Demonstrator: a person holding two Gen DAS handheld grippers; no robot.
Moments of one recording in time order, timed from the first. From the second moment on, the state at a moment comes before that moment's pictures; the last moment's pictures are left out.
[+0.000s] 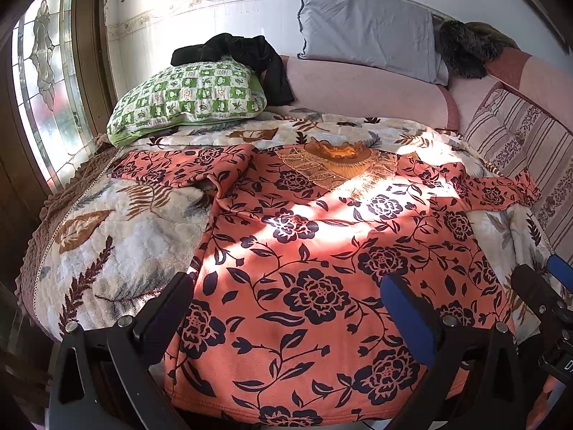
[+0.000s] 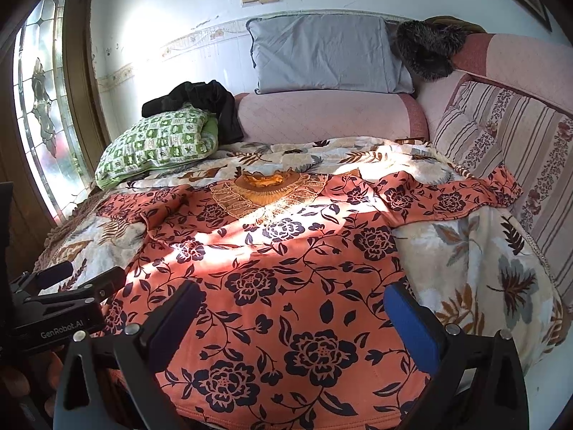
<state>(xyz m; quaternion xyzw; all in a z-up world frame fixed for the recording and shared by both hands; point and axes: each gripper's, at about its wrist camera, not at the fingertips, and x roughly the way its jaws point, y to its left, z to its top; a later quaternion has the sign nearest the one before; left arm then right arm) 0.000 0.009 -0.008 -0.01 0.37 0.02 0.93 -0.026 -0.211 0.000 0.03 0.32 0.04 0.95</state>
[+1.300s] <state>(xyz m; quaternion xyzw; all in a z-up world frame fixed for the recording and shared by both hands) 0.002 0.015 -0.009 -0.02 0.37 0.03 0.93 -0.025 -0.208 0.000 0.03 0.31 0.05 0.95</state>
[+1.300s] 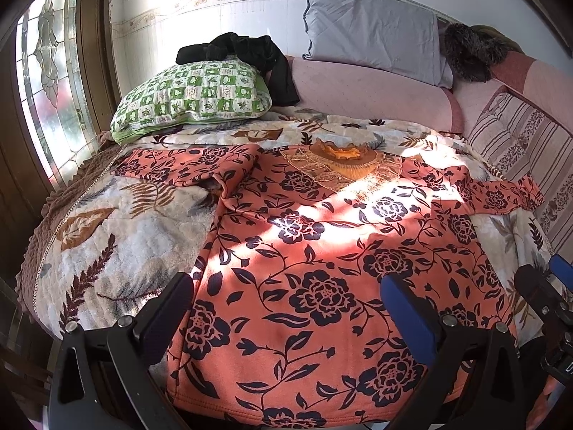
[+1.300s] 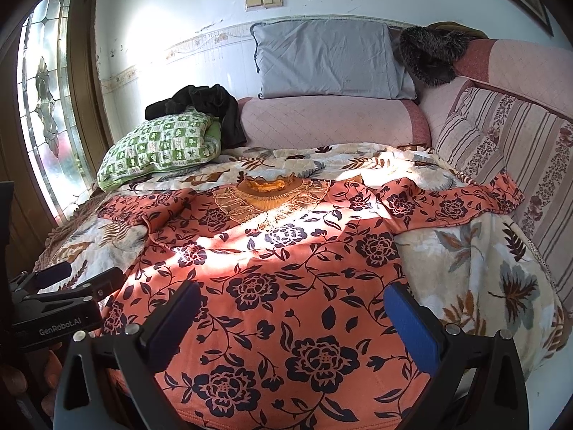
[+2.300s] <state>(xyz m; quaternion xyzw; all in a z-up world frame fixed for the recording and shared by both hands) 0.100 0.069 -0.111 0.00 0.49 0.12 0.87 0.200 -0.685 -0.098 0.45 0.29 -0.18 0.83</state>
